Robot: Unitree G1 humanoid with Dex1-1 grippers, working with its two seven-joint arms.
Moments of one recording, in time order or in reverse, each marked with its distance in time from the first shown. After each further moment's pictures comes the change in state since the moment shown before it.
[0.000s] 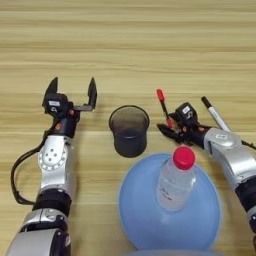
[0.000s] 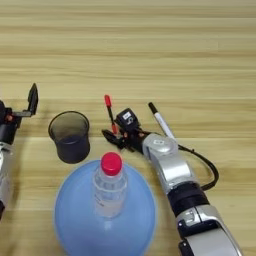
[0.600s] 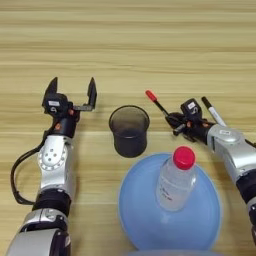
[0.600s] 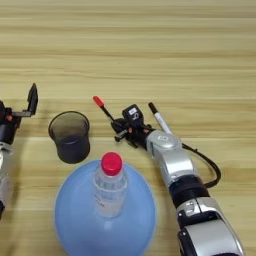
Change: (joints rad) left arm 0.000 0.001 0.002 0.000 -0.001 0.000 -0.006; right arm -0.047 0.000 -0.046 0.097 0.019 -0.028 -0.001
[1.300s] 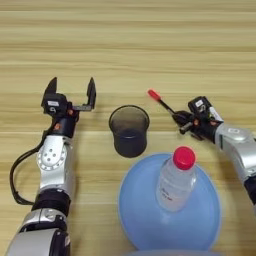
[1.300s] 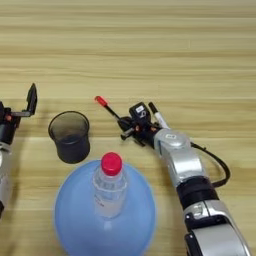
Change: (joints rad) left arm 0.000 0.002 0.006 0.000 -0.001 0.000 -0.007; right arm 0.036 -0.067 -0.033 -0.183 0.028 0.077 0.043
